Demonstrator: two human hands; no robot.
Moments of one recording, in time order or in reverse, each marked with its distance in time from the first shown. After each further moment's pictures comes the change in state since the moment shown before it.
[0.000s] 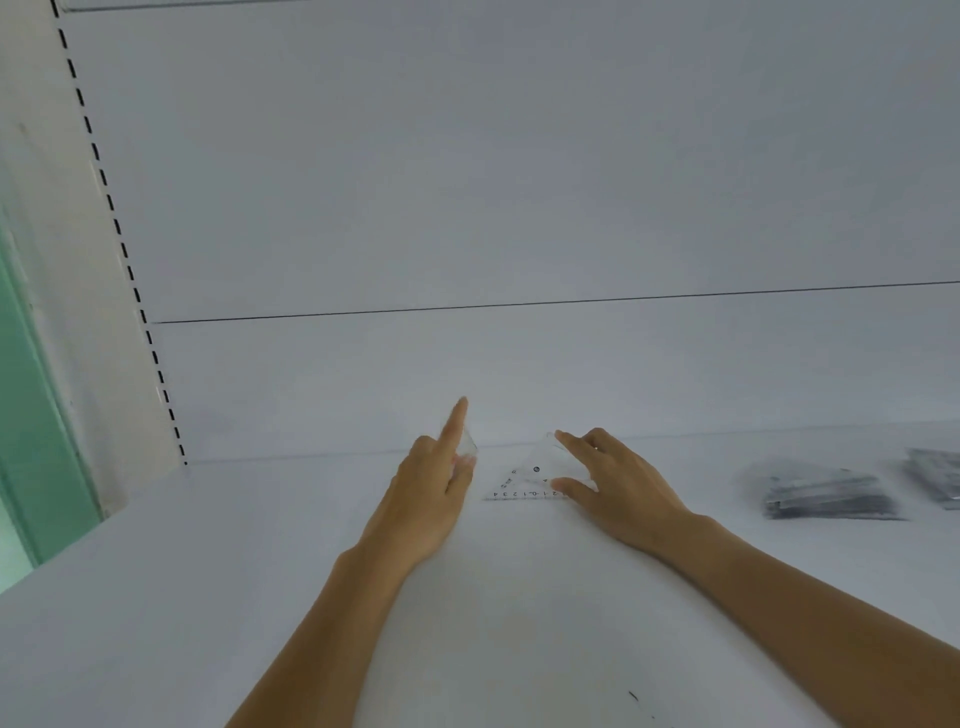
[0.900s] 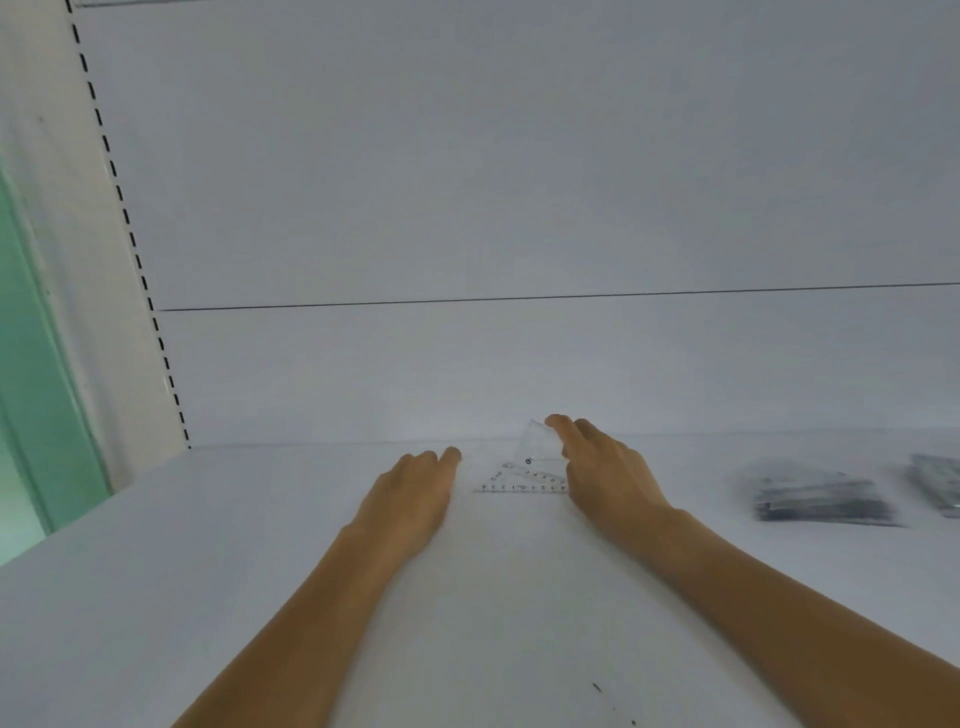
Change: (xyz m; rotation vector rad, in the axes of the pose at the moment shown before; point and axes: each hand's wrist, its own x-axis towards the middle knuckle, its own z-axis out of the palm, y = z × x) left_hand 0.005 0.000 0.010 0.571 -0.171 -0.022; right_hand 0.002 -0.012 -0.007 -0.088 0.047 0.021
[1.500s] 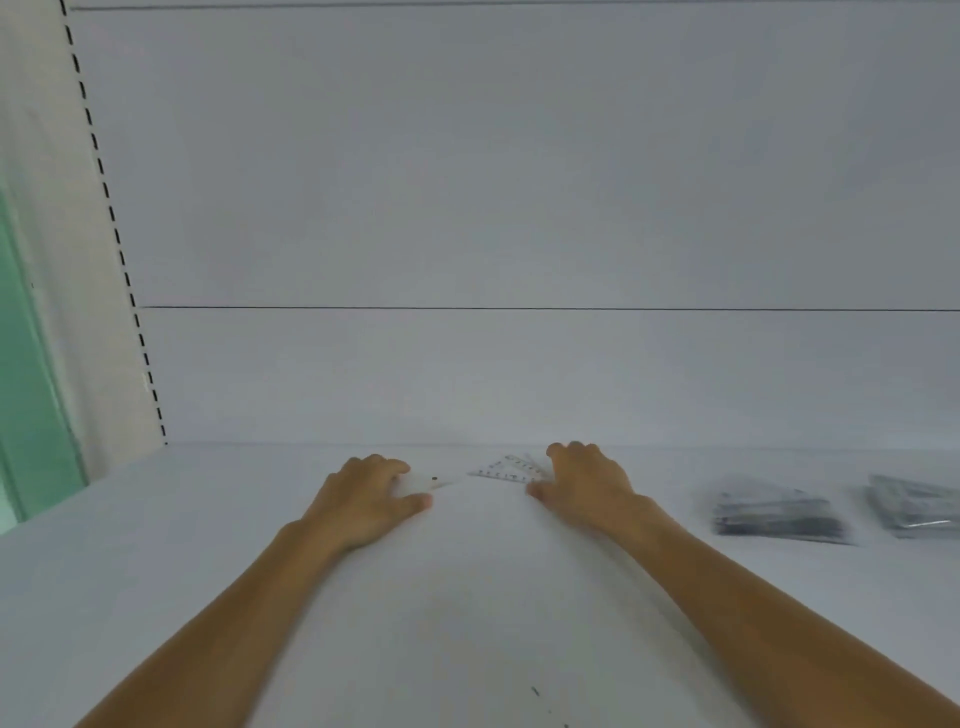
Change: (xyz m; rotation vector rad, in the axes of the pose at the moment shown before) left_hand 0.004 -0.017 0.003 -0.206 -0.081 -0.169; right_hand 0.015 0.019 -0.011 -0.048 -0.340 0.202
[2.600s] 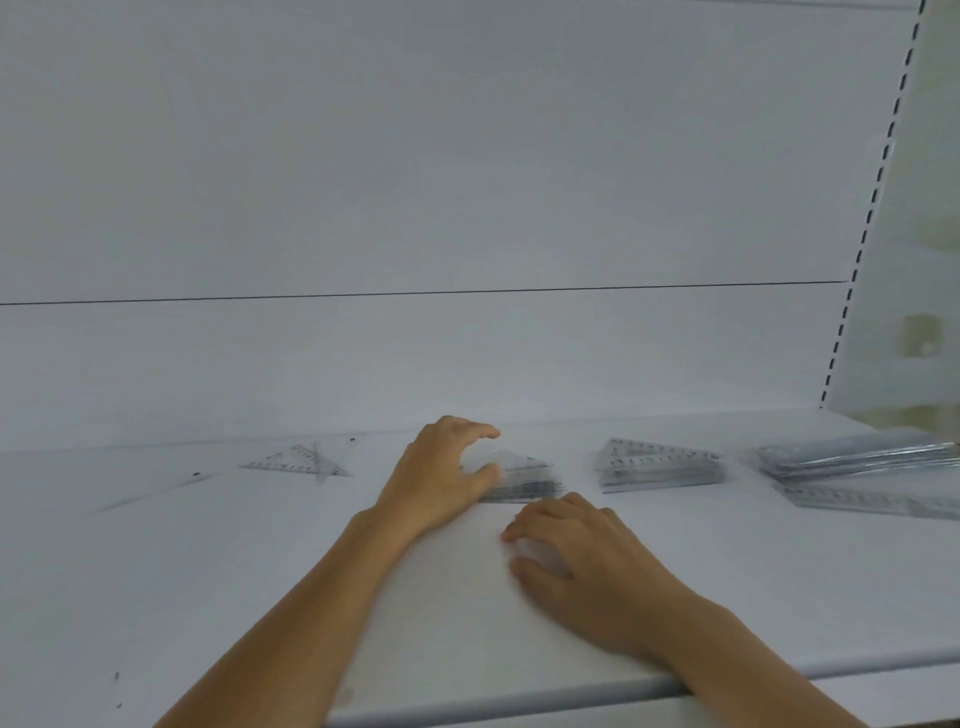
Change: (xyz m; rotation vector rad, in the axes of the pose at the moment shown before) left_hand 0.011 0.289 0.086 -0.350 0.161 0.392; right_hand -0.157 0.212 -0.034 0.119 0.161 -0.357
